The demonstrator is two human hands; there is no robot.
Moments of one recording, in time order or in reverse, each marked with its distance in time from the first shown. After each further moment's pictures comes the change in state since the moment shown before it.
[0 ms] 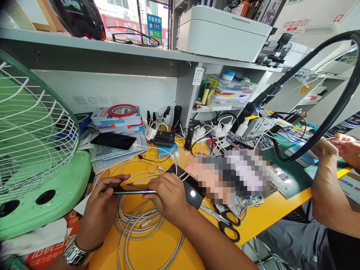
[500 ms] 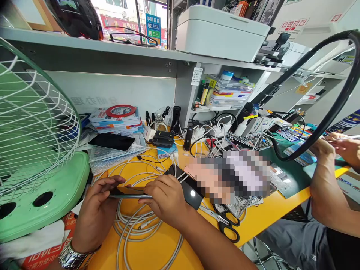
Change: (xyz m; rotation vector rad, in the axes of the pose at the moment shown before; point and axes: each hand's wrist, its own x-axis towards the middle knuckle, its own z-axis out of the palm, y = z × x) left_hand 0.003 0.005 0.006 -0.047 0.137 -0.050; right_hand 0.001 -0.002 -0.001 -0.073 -0.047 -0.077
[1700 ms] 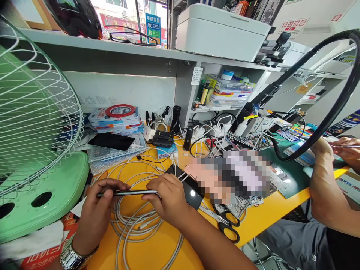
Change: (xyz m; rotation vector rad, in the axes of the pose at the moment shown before) left_hand -0.003 0.000 -0.007 0.381 -0.188 0.248; right_hand 0.001 0.000 -0.001 0.136 0.083 0.113
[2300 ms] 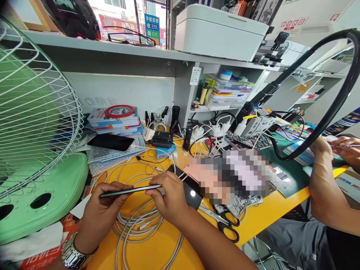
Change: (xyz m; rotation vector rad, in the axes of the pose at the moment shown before) left_hand 0.001 -0.006 0.004 0.033 -0.012 0.022; right_hand 0.002 -0.002 0.000 0.040 0.073 0.123
